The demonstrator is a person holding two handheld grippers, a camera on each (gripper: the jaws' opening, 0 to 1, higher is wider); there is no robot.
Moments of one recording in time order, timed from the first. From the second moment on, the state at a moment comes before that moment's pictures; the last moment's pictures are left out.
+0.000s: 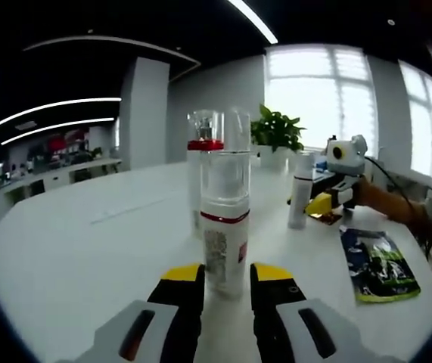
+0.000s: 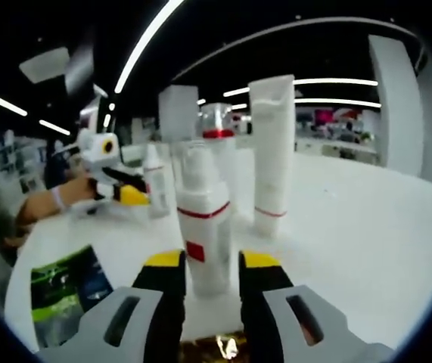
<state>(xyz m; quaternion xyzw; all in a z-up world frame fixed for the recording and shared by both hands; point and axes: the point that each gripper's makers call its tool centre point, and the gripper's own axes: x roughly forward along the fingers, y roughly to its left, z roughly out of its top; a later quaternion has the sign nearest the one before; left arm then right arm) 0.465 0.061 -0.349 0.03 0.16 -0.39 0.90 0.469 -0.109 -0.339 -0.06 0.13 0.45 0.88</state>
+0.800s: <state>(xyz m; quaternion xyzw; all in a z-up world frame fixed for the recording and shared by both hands) 0.477 0.010 -0.351 0.02 0.17 -0.37 0.91 0.495 -0.092 -0.346 -0.08 0.12 0.41 0.90</state>
